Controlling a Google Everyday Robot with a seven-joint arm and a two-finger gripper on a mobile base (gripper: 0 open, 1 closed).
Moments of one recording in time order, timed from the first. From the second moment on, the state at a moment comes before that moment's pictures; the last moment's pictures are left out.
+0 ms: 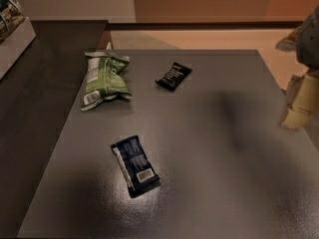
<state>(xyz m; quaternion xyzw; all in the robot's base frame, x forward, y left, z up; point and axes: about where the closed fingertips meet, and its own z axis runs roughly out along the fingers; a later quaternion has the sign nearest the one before) 0.438 -0.217 0.976 -0.60 0.78 -0.03 0.16</state>
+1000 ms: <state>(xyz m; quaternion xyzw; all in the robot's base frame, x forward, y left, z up) 0.433 -0.176 0.966 -0.69 0.71 -0.04 0.13</state>
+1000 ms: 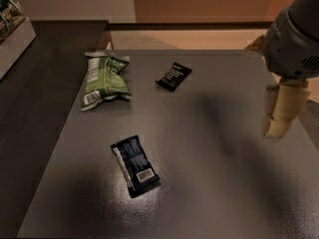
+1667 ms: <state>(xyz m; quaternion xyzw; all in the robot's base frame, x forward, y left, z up) 0.427 -0.100 0.936 -0.81 0.58 -0.03 0.10</state>
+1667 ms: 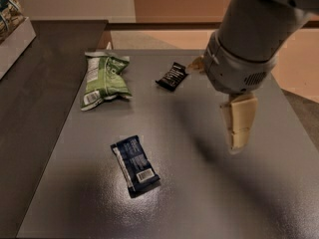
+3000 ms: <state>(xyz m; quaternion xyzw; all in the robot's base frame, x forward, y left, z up) 0.395 0.027 0.881 -0.95 0.28 0.06 0.08</state>
